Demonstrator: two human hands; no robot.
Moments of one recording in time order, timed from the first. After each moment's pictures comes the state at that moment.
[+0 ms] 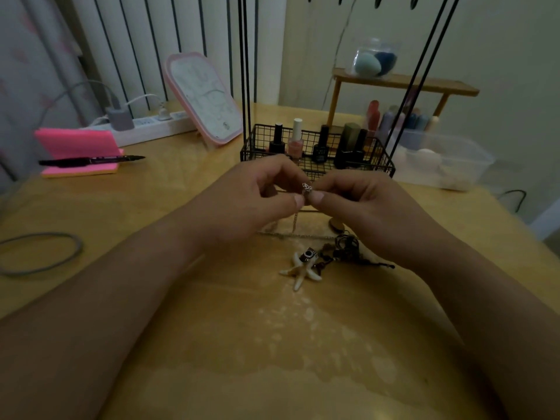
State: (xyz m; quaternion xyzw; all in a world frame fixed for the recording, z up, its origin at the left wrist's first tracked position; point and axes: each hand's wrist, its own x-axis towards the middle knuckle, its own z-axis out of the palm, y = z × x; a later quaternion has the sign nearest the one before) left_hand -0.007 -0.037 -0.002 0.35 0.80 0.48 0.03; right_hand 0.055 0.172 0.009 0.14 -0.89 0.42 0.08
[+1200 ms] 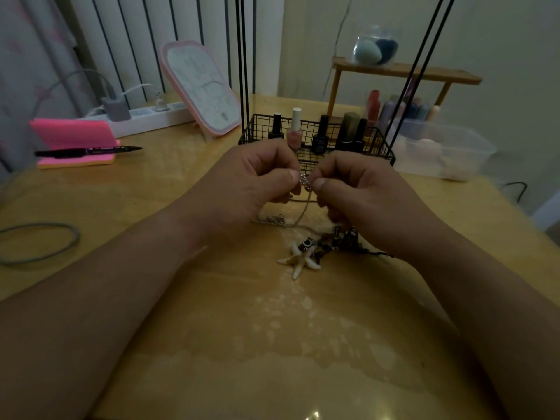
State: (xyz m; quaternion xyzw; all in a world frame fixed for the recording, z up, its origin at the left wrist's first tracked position) left_hand -0.007 -0.034 -0.007 0.36 0.73 0.58 0.03; right_hand 0.054 0.170 0.005 0.12 -0.87 0.46 0.09
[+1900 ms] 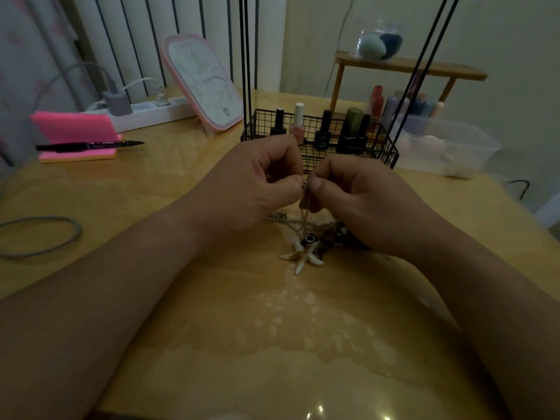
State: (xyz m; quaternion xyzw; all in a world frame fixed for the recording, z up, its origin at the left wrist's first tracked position) left_hand -0.002 -0.034 -0.007 0.39 0.76 0.51 -0.03; right_hand 0.056 0.163 0.004 0.14 -0.92 0.37 0.09
